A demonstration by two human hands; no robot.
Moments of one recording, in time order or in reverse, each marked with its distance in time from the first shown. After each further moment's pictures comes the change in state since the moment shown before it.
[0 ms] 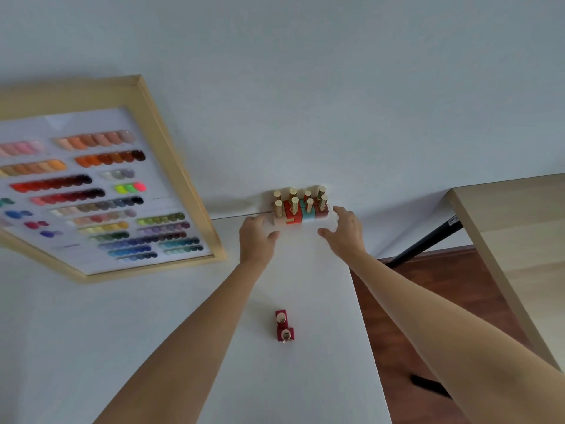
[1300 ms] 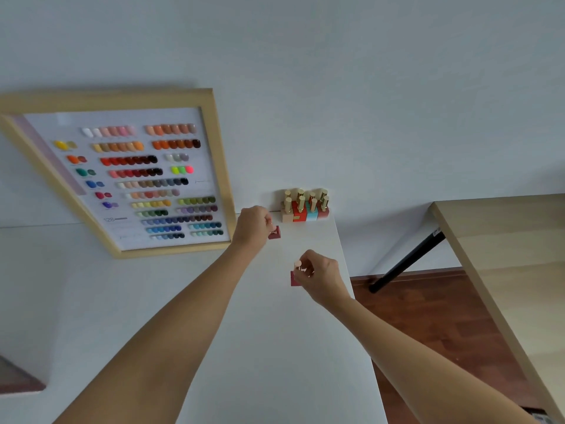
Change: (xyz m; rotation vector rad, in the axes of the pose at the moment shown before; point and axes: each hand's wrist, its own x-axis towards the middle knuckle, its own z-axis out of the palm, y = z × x) left_hand -0.043 0.020 -0.076 0.092 -0.021 0.183; right_hand -0.150 -0.017 0.017 -0.037 -0.046 -0.388
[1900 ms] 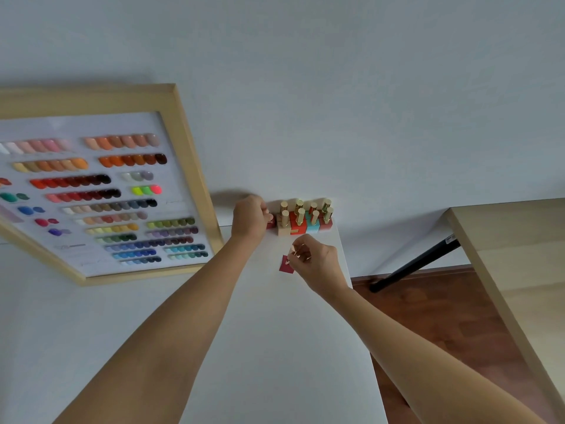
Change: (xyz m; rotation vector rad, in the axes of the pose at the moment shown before) left_hand 0.097 -0.026 0.043 -0.079 0.031 -0.138; right_hand 0.091 0.018 0.010 0.088 0.048 -0.011
